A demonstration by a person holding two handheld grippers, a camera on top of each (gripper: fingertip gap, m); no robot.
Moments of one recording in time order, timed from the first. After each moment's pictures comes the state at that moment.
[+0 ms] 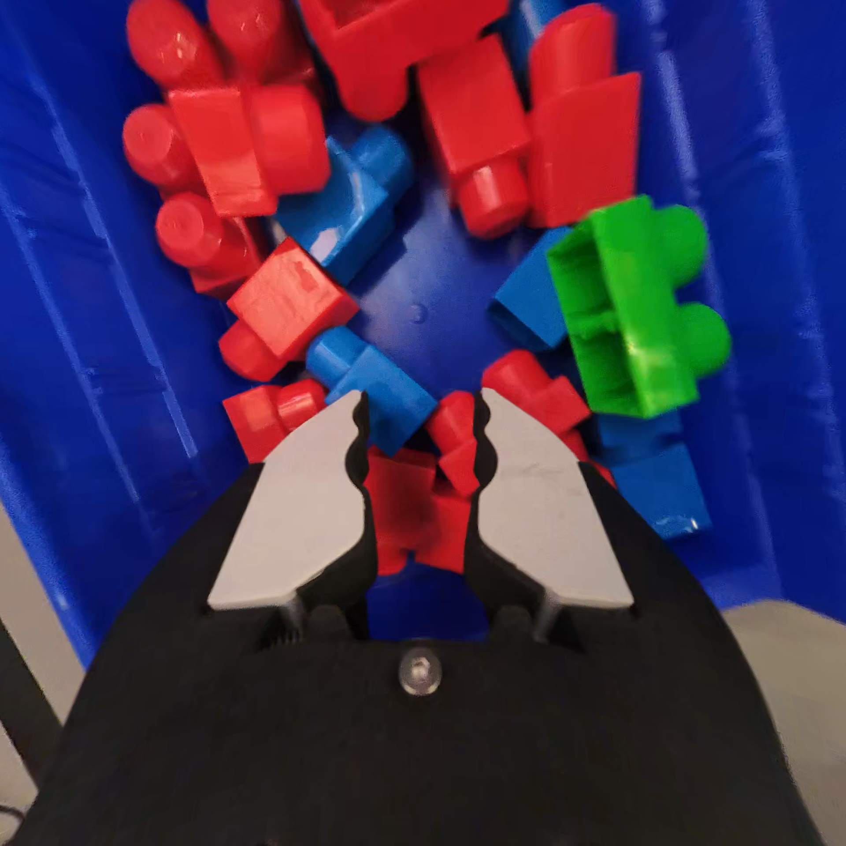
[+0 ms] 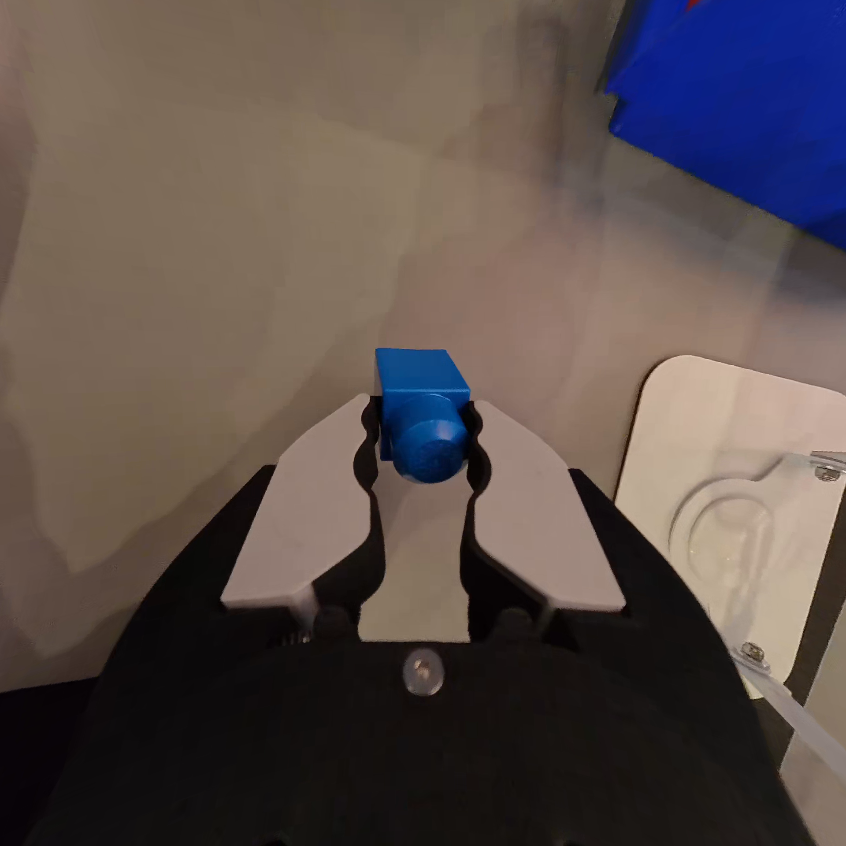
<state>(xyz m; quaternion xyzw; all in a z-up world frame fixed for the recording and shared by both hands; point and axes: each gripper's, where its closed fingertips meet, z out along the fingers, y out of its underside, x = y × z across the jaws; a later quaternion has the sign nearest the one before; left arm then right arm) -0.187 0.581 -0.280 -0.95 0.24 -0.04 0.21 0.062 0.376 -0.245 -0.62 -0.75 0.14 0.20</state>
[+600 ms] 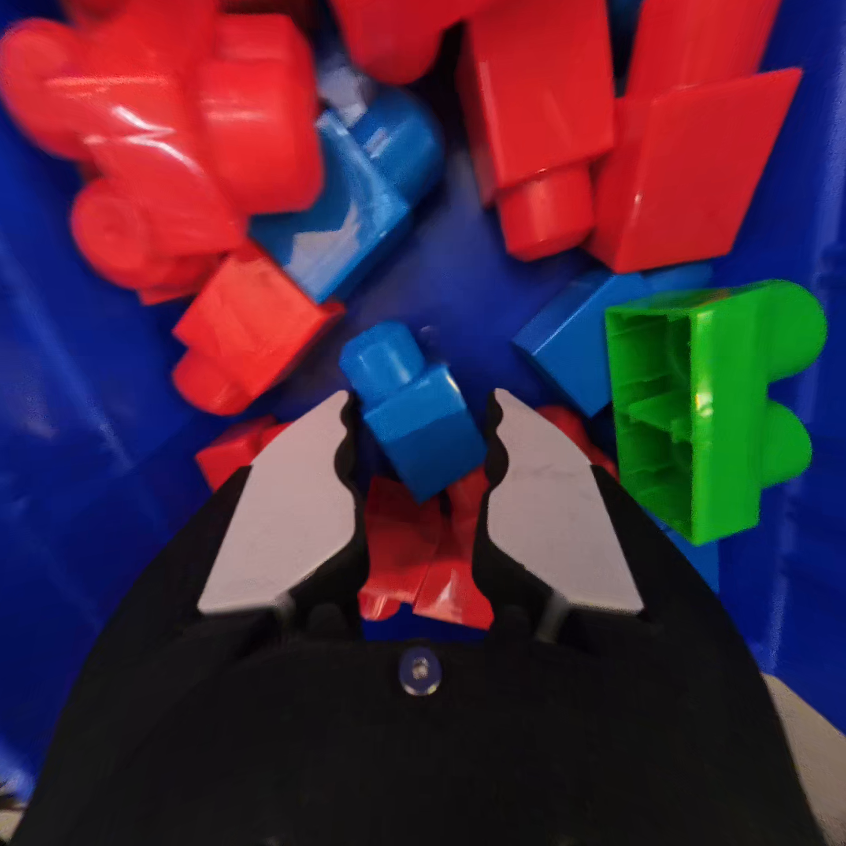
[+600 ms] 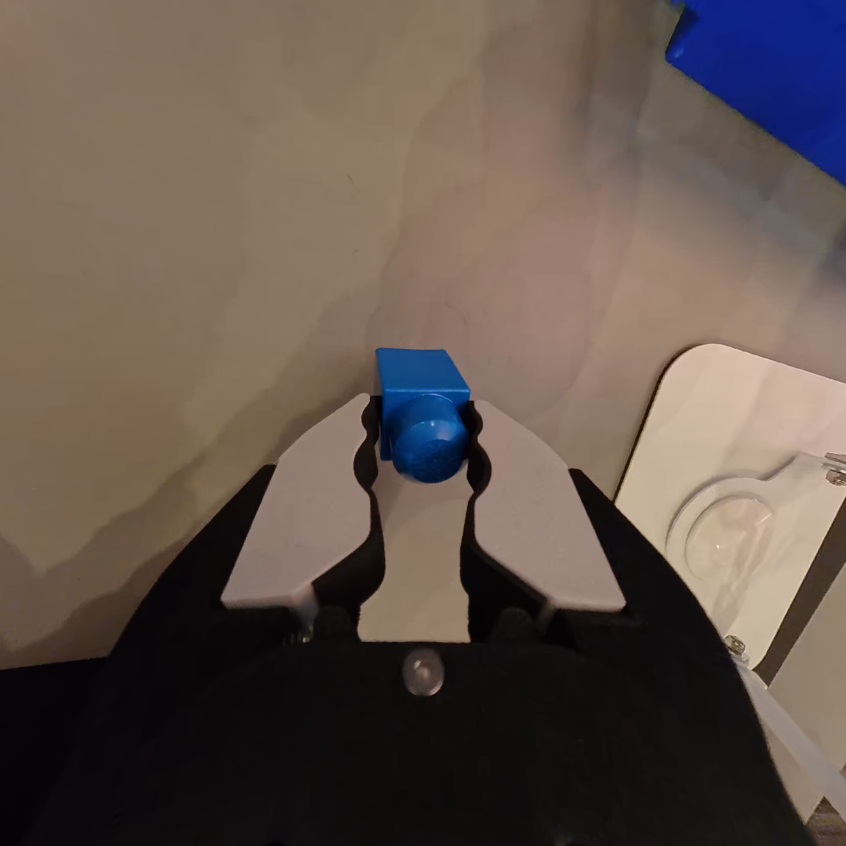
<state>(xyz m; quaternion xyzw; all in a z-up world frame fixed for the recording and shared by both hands) -0.183 0.594 -0.308 -0.97 0.21 -0.02 0.11 0.066 0.379 -0.268 -0.61 -0.77 0.09 0.16</state>
